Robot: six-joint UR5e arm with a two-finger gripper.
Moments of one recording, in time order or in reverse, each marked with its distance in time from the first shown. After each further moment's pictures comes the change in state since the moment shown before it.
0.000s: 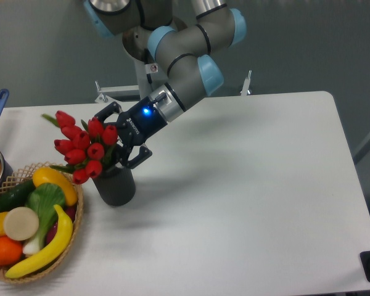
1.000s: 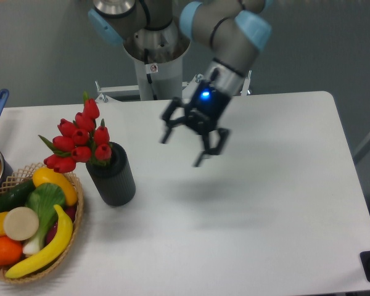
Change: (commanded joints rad) arm 0.252 0.051 0.222 0.000 0.624 0.003
